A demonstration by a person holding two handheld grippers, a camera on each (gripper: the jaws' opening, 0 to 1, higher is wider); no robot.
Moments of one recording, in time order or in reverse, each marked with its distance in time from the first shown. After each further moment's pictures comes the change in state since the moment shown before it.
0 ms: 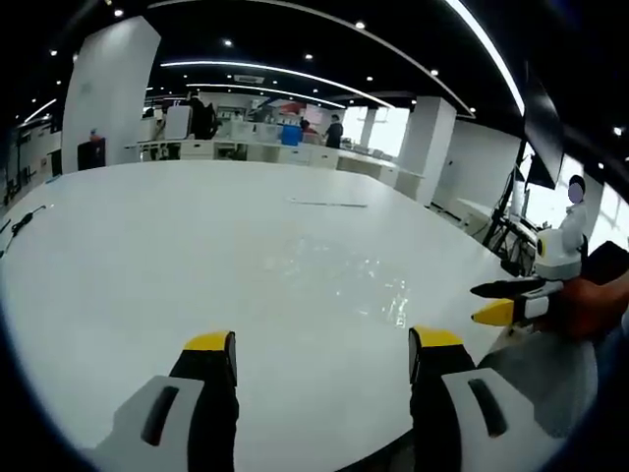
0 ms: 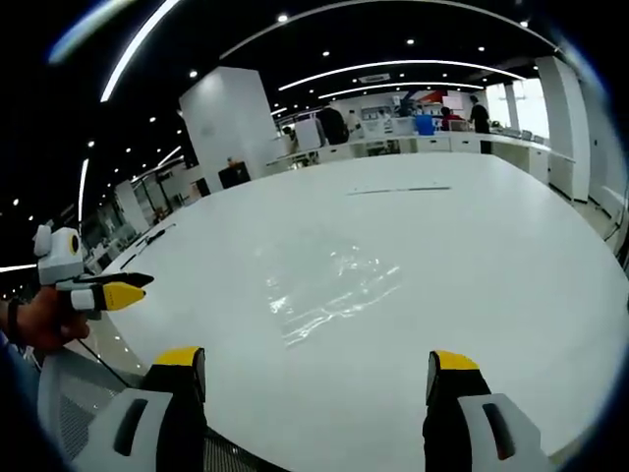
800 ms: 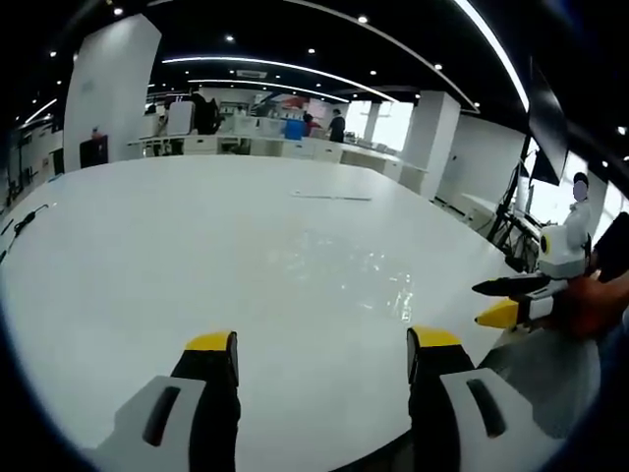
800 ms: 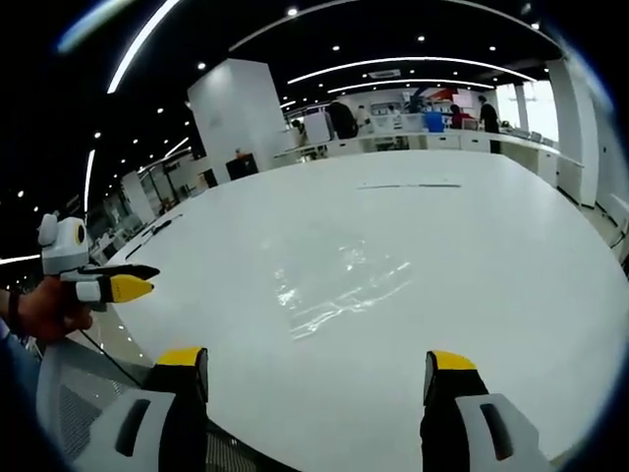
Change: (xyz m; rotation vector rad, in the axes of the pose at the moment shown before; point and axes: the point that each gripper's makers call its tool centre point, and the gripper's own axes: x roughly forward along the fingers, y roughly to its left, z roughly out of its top) left arm 0.003 0.005 -0.007 0.003 0.027 0.019; right arm 0.000 0.010 -0.005 -0.032 0.035 0.030
